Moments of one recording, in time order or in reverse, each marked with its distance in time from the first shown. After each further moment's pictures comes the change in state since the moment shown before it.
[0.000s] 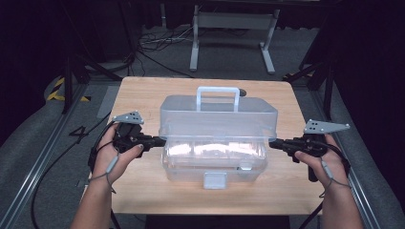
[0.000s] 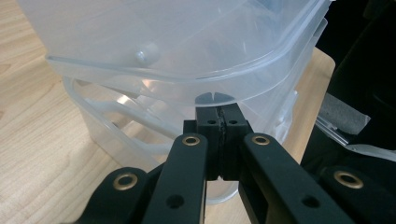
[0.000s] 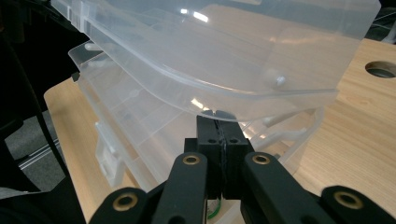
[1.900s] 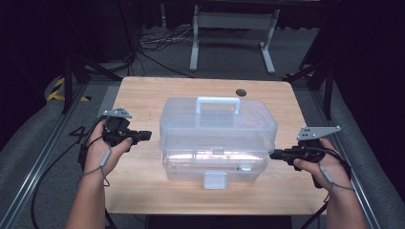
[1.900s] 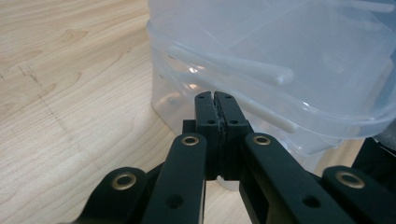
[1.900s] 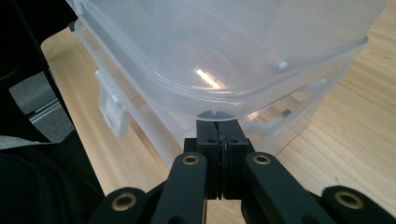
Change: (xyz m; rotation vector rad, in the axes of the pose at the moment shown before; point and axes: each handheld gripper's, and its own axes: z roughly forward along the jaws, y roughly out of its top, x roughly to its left) left arm 0.036 -0.011 -0.012 0.027 0.171 -0.095; right arm 0.005 -0.010 0.003 0.186 0.019 -0.019
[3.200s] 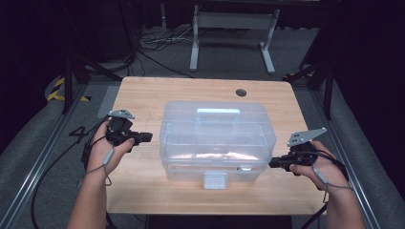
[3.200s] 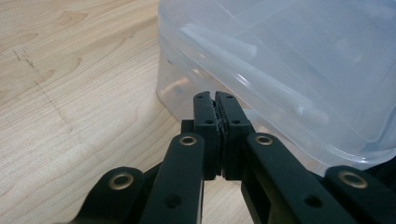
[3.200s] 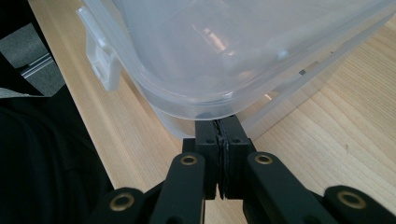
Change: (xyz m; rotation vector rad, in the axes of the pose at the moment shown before) left arm 0.009 -0.004 0.013 0.050 -0.002 -0.012; right arm -0.002 -0.008 0.015 0.179 0.016 -0.046
